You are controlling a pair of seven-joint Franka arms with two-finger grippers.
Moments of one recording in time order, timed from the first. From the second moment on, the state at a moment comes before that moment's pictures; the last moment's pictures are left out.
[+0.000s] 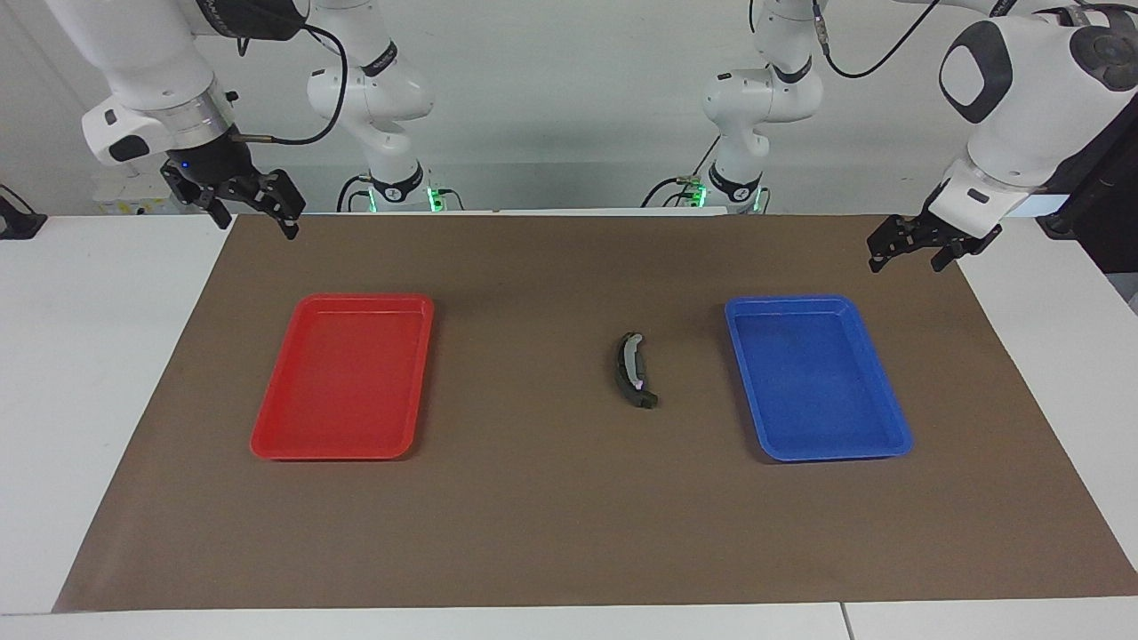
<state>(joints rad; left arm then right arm) -0.03 0.03 0.04 -1.64 0.02 1.58 0.09 0.02 -0.04 -0.05 -1.57 -0.02 1.48 0.15</state>
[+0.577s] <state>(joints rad) -0.03 0.03 0.04 -1.64 0.02 1.58 0.09 0.02 -0.03 -0.05 -1.57 -0.04 1.48 0.09</state>
